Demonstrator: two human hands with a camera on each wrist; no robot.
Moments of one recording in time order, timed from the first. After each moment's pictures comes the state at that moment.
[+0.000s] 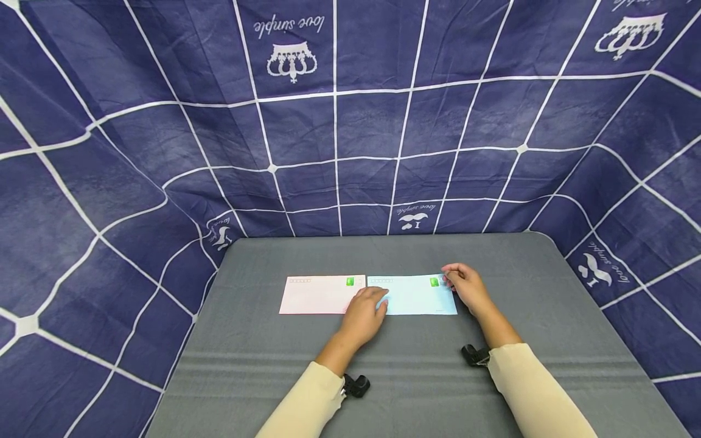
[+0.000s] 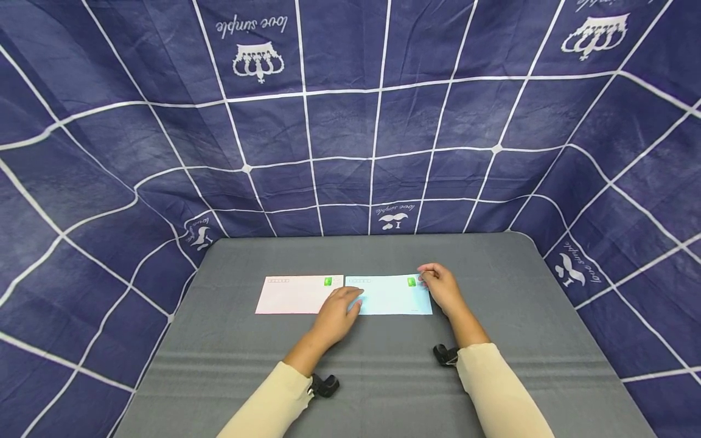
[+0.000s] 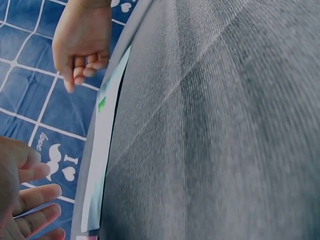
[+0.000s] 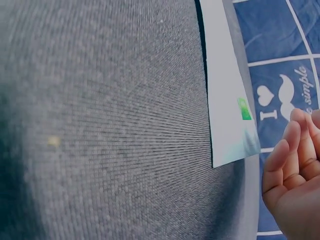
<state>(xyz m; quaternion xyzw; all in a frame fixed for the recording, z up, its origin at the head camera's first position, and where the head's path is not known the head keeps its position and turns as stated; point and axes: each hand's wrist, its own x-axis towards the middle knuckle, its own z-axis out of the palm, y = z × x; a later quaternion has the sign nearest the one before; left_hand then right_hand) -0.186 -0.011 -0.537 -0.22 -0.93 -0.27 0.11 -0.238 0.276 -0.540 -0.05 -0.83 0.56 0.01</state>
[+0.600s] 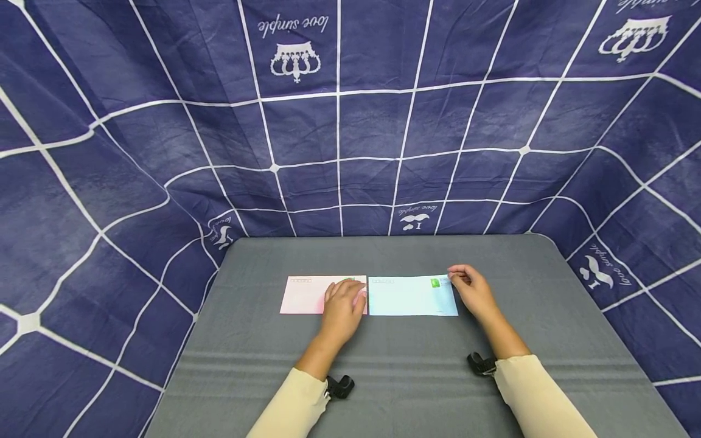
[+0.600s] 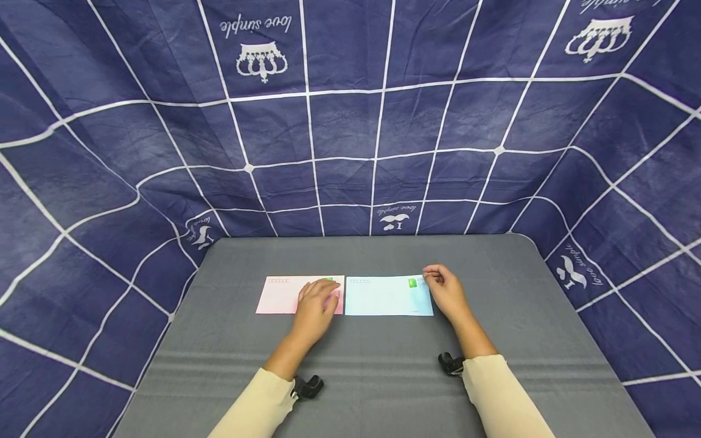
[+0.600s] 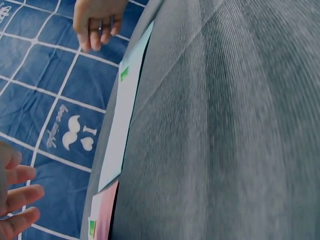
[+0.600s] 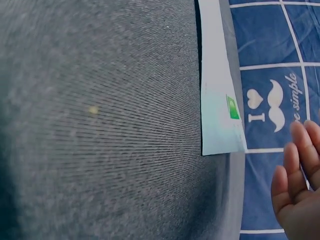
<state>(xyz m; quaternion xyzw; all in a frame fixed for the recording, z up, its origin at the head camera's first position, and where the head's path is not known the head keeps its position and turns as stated) -0.187 -0.053 -0.535 -0.15 -0.92 -0.31 0.19 -0.220 0.274 -0.529 -0.02 -0.86 0.50 0.09</state>
